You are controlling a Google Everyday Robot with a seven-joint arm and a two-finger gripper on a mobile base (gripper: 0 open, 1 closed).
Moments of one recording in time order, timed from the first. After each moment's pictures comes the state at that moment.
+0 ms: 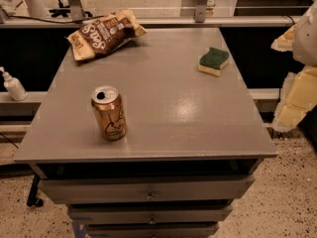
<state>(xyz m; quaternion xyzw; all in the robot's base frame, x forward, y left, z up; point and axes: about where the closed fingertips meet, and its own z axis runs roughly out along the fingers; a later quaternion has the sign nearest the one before) 0.438 -0.217 0.977 -0.60 0.78 -0.03 0.16</state>
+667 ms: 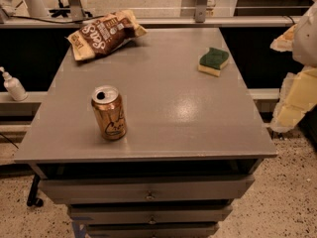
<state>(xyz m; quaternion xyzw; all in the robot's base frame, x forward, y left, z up) 0.438 -0.213 0.977 -0.60 0.78 -0.03 0.17</state>
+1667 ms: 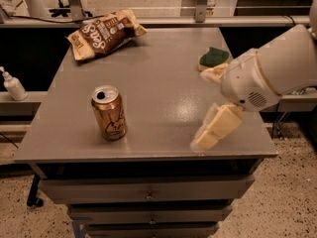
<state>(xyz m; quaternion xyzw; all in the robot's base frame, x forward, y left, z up) 0.441 -0.086 0.914 -0.60 0.72 0.16 0.30</state>
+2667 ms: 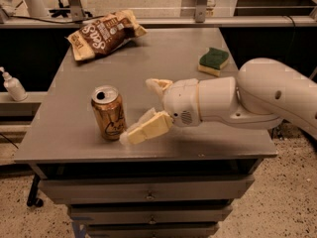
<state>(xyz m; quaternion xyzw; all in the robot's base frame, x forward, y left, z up) 0.471 0.051 0.889 -0.50 0.64 0.37 0.45</state>
